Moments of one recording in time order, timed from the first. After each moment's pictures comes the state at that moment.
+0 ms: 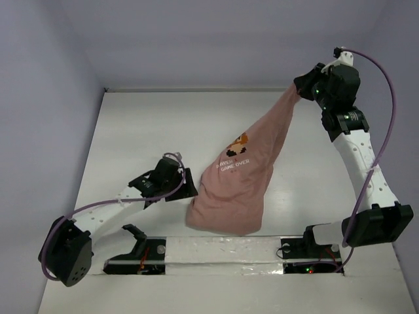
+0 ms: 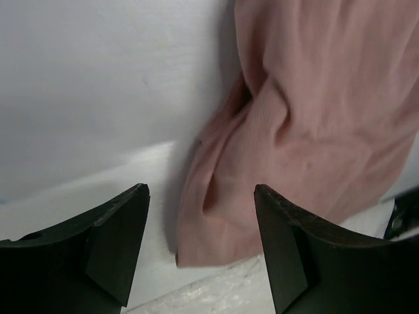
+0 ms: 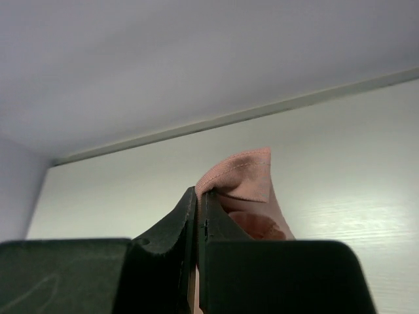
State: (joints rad) left arm -0.62 1.05 0.56 -0.41 0.06 -0.74; right arm 0.12 1.35 1.50 -0.26 -0.04 0.45
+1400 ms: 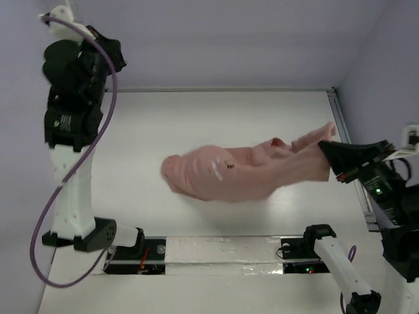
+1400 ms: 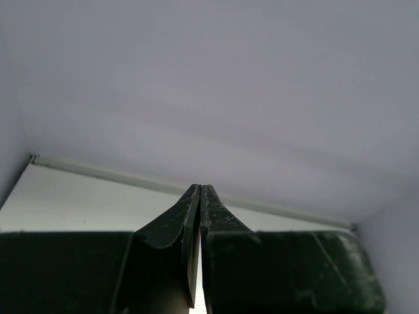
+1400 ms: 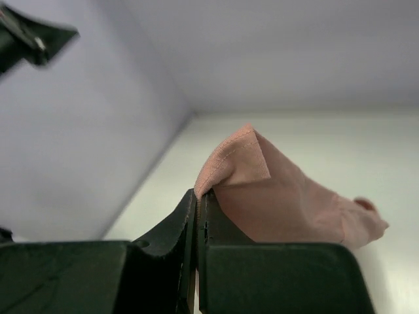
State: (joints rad) left arm -0.19 1.37 2.13 -0.66 -0.16 -0.39; right arm 0.10 0.61 1.53 -0.68 -0.38 0.52
